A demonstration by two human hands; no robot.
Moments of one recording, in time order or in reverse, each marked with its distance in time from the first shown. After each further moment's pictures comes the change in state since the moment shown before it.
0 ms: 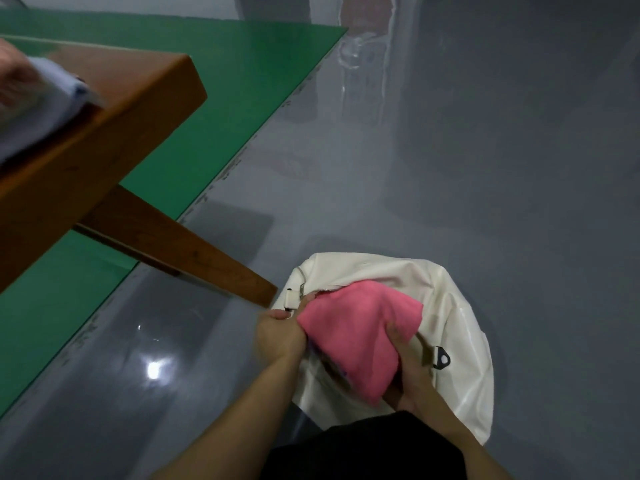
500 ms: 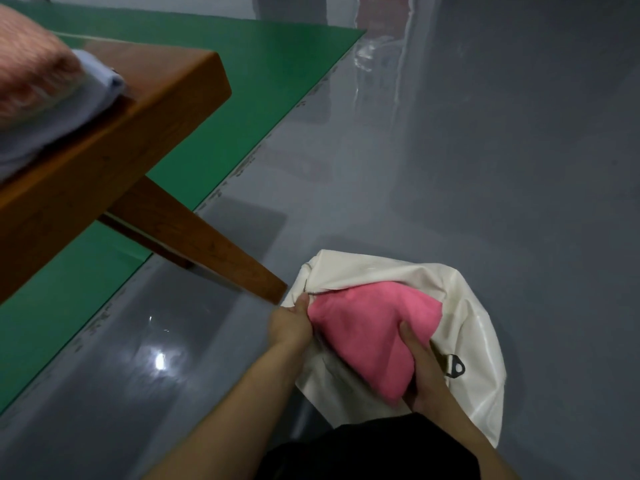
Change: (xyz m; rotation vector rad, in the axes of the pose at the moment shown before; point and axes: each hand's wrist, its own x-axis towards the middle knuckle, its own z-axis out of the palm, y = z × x) left_hand -0.001 0.017 -0.012 -0.081 -0.131 -0.062; right_hand 0.000 -0.006 -0.002 -0.128 0.052 -0.208
